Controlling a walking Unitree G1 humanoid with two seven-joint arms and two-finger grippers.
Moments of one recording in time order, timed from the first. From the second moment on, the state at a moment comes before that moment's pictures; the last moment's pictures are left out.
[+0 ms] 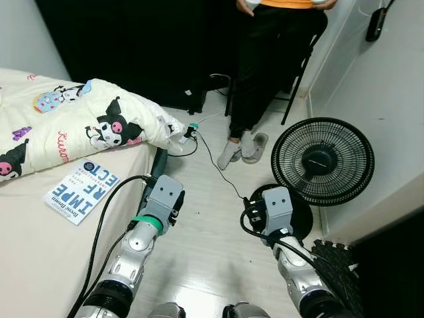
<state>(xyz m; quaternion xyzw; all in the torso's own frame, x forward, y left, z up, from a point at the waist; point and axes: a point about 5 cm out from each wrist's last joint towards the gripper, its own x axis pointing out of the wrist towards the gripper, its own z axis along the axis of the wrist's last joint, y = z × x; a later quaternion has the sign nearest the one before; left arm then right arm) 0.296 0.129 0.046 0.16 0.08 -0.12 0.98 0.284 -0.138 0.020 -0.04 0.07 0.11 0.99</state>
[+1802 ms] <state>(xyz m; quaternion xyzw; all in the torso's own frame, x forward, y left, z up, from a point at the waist) 0.245 0.162 -0.042 0.16 0.33 -0.14 0.92 0.228 -0.166 -0.047 -0.03 0.27 0.09 0.96</state>
